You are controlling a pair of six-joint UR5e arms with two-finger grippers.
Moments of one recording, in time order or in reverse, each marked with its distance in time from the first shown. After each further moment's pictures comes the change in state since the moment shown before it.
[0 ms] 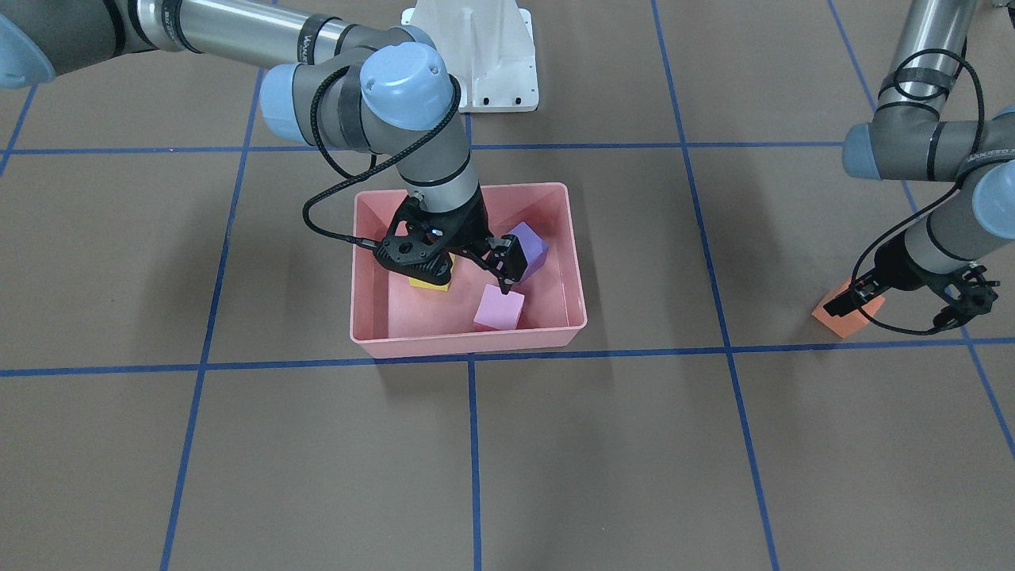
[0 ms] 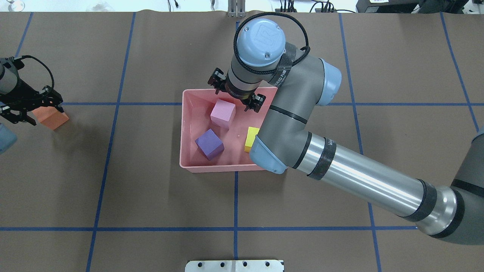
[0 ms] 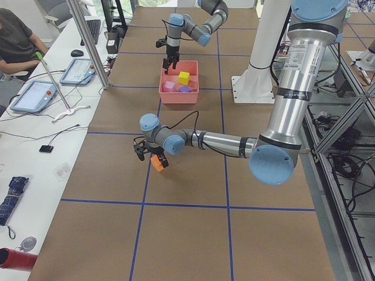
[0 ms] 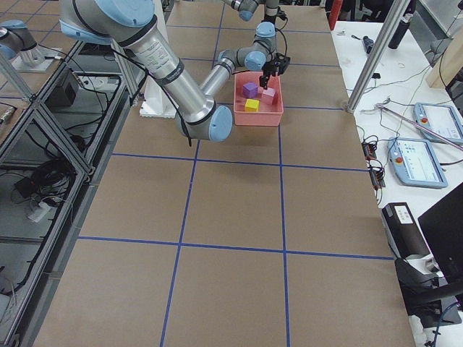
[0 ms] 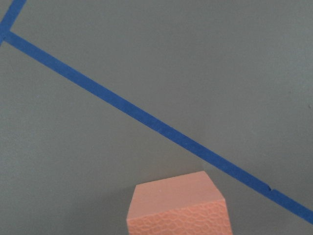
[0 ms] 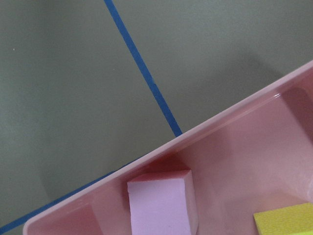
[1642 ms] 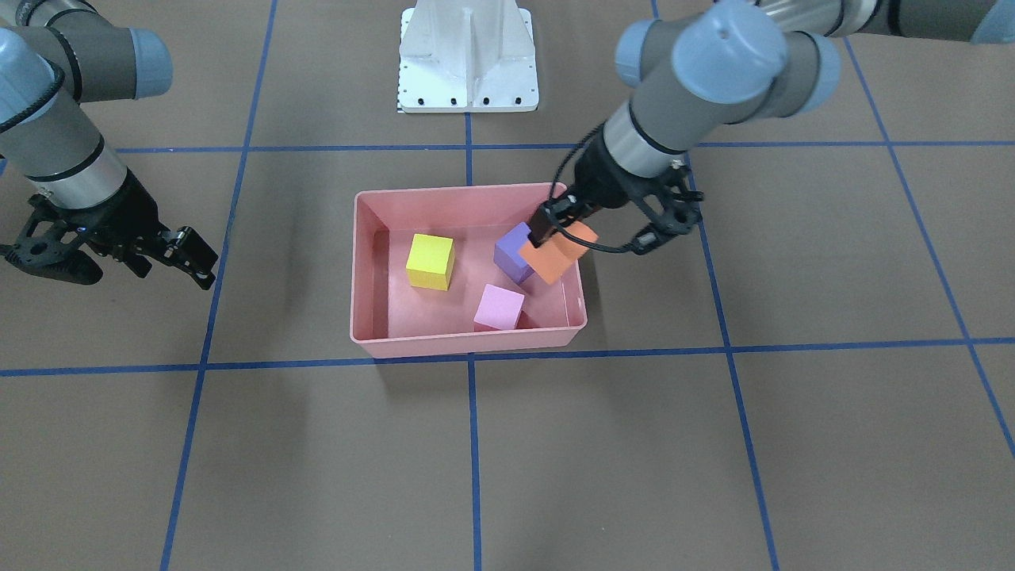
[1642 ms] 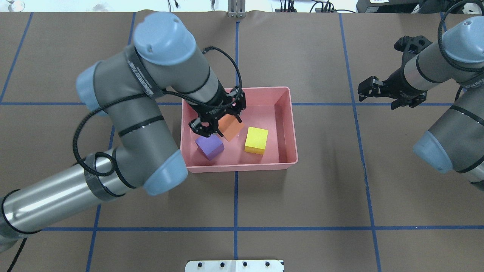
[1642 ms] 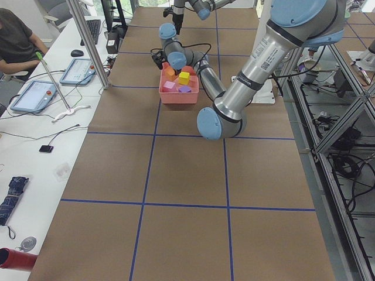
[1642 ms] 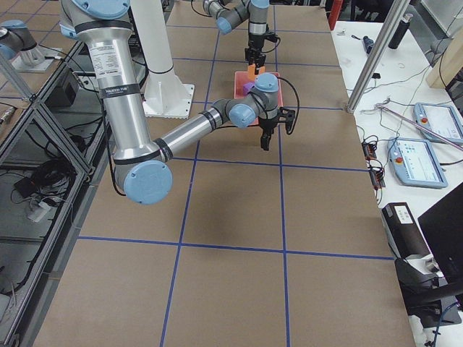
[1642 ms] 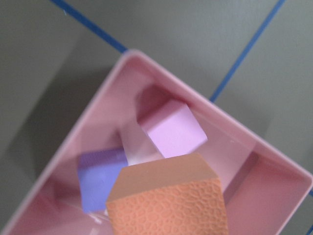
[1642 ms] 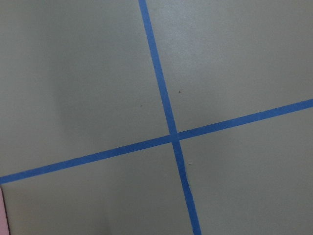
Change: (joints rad) left arm 0.459 -0.628 -0.255 0.352 0.182 -0.646; right arm 0.301 -0.653 0.391 0.000 0.174 -0.547
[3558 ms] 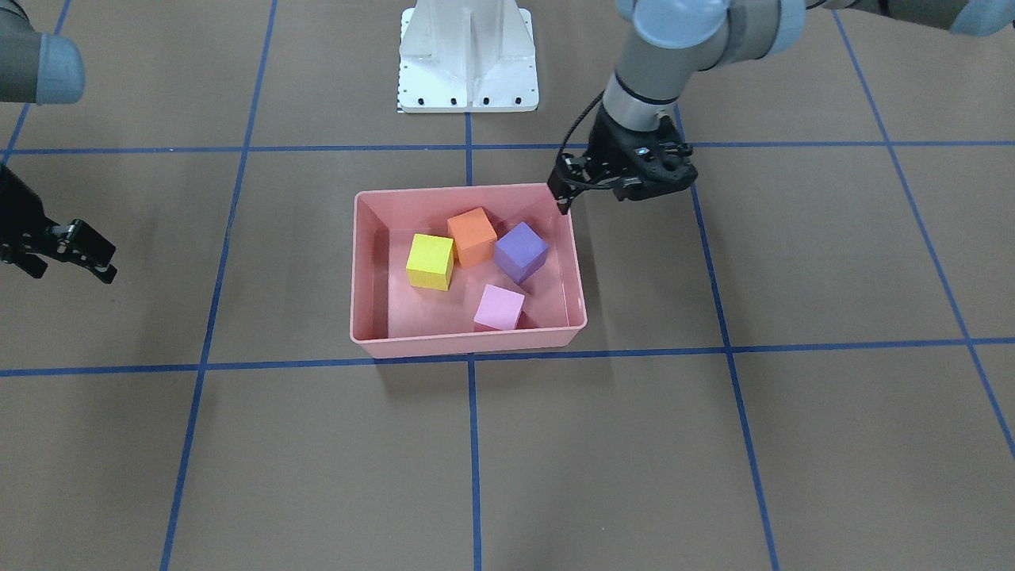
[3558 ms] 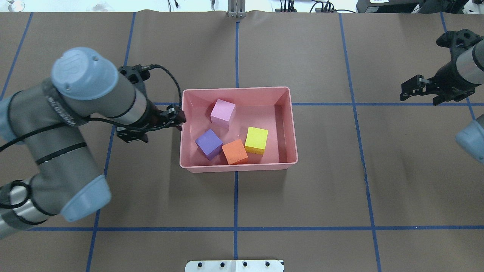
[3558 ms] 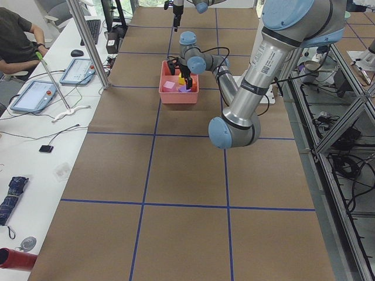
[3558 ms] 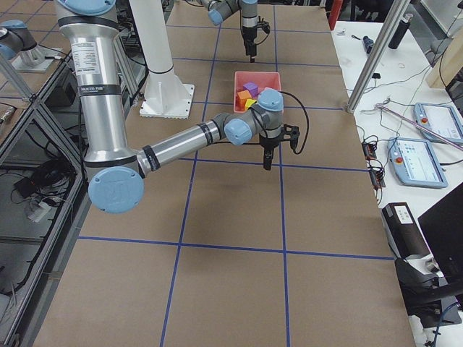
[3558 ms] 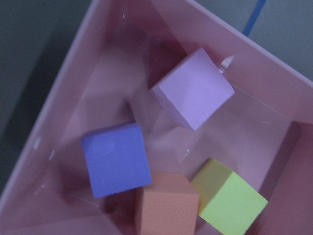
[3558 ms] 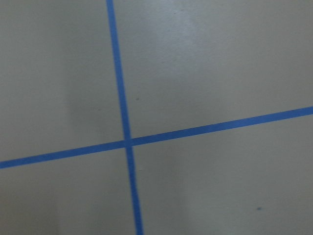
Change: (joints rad) left arm -0.095 0.426 -0.302 0.022 0.096 0.489; right arm 0.179 -0.139 -0.004 0.000 0.119 -0.348
